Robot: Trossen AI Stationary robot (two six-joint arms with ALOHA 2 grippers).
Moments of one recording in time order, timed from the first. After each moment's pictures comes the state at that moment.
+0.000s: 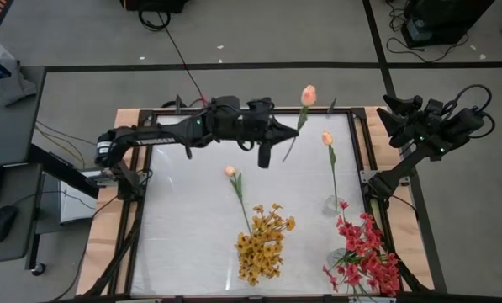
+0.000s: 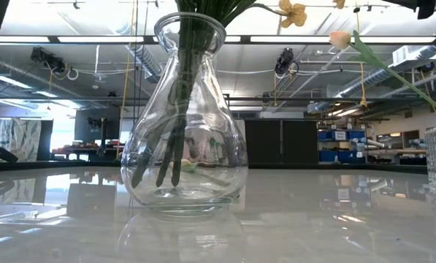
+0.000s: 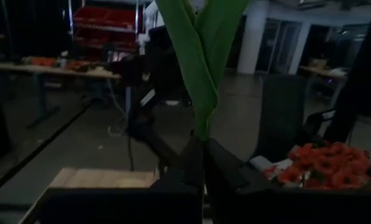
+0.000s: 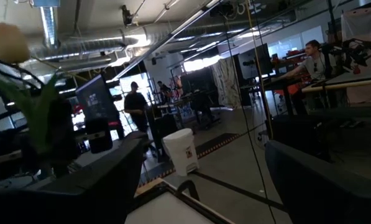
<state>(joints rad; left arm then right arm) 0.13 1.73 1.69 0.08 0.17 -0.09 0.62 0.10 0.79 -0.15 1.18 -0.21</state>
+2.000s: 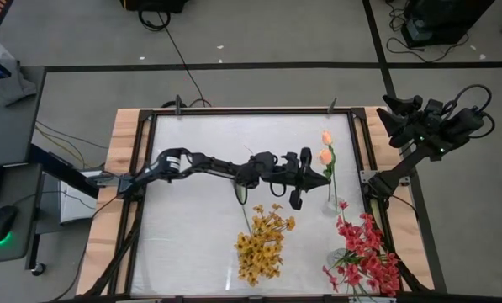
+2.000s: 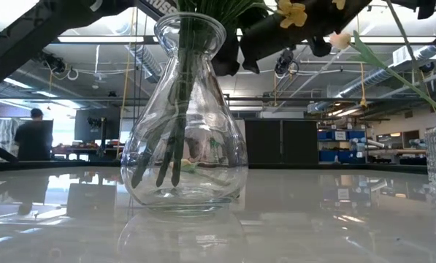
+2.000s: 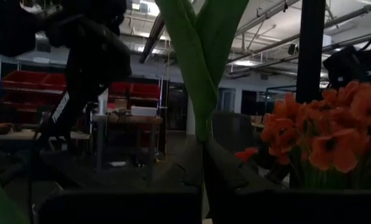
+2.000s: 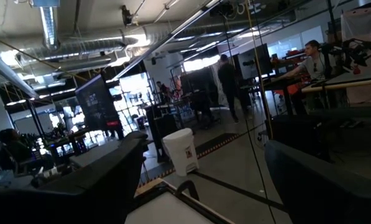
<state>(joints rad) 0.00 2.35 1.74 1.03 0.27 -0.15 0.62 0.10 0.79 -0.15 1.18 -0.21</state>
